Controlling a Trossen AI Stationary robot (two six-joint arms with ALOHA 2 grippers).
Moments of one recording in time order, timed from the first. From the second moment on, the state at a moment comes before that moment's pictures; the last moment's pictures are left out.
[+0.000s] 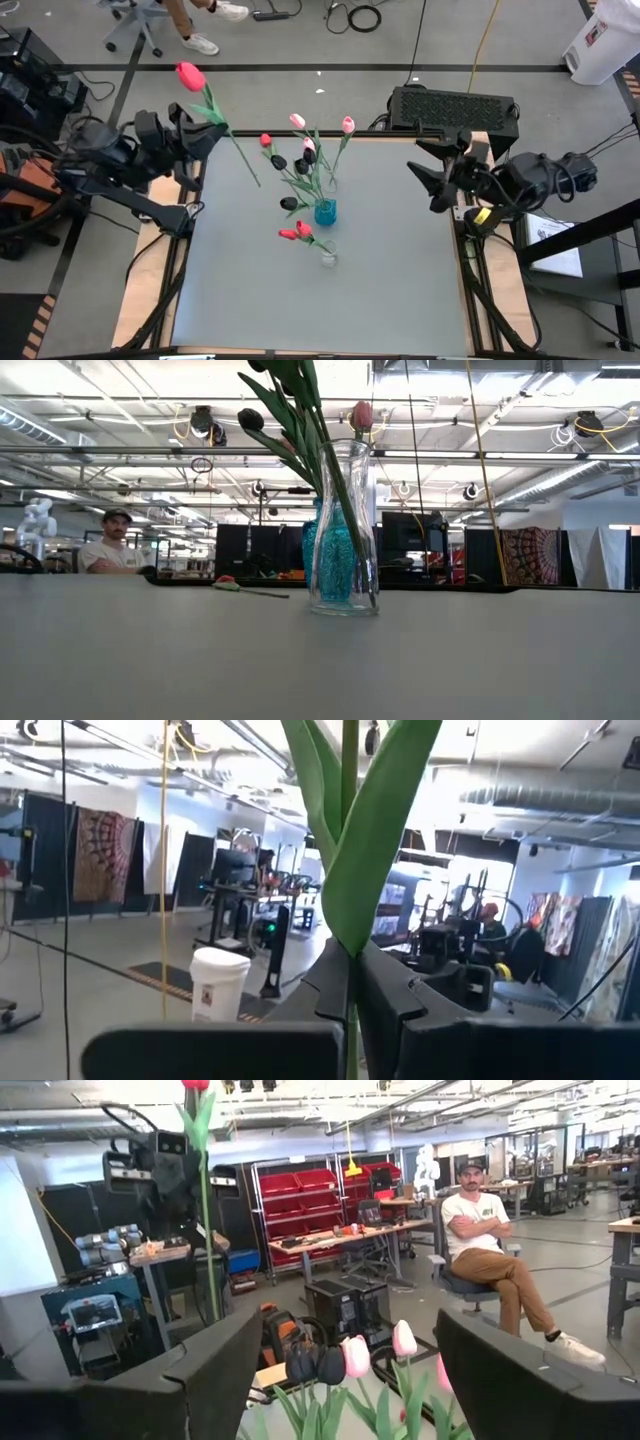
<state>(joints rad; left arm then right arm) -0.25 0.91 1.35 -0.06 -0.60 0.04 0.36 0.81 1.07 -0.08 0.78 0.08</state>
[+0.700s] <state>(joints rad) -0.15 1.03 1.35 0.08 -0.39 0.01 0.32 0.97 1.12 0.23 0.62 0.08</state>
